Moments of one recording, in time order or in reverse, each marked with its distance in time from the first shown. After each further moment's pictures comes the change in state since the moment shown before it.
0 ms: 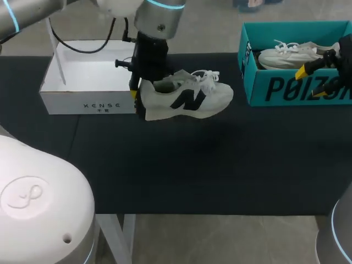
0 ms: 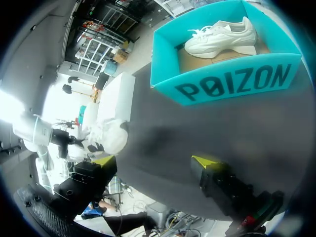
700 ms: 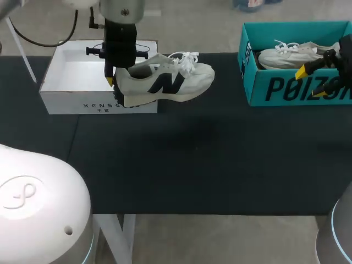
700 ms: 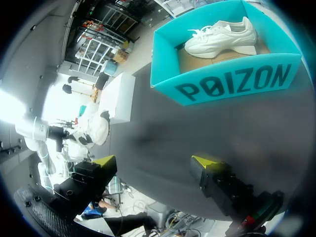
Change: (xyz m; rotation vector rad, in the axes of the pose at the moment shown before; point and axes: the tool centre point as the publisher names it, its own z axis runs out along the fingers) left arm 0.050 0.024 -0.010 -0.031 -0.076 -0.025; right arm 0.000 0.000 0.000 0.000 0.000 0.000
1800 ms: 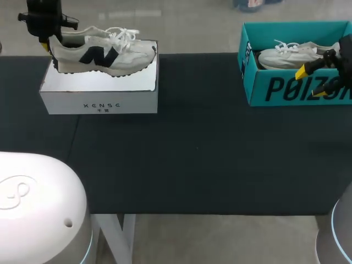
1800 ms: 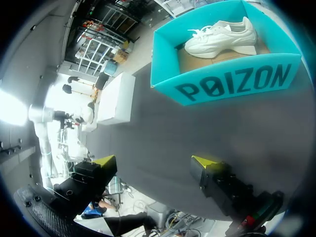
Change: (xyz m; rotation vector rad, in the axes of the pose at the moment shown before) left arm 0.157 0.169 0.018 -0.160 -0.030 0.204; right arm 0.000 0.000 0.000 0.000 0.000 0.000
